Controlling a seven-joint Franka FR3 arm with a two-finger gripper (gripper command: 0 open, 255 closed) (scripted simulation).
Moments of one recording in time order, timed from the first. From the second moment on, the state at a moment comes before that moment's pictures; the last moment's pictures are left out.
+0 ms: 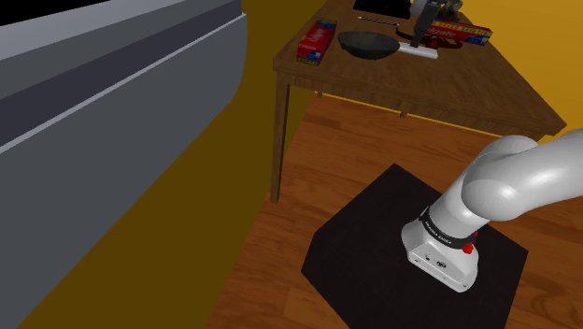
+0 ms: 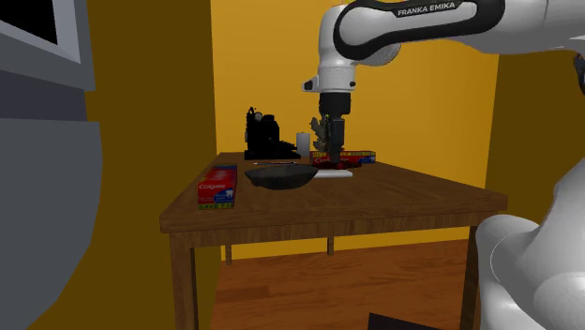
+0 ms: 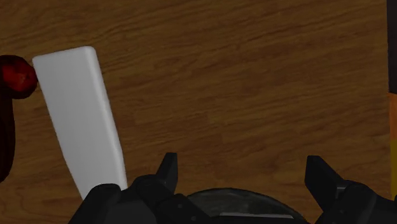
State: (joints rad) arm 0.02 -0.59 -0.29 -2.12 -0.21 1.60 -0.56
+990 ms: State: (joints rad) arm 0.04 -0.15 -0.60 -1.82 -0.09 1.70 -1.03
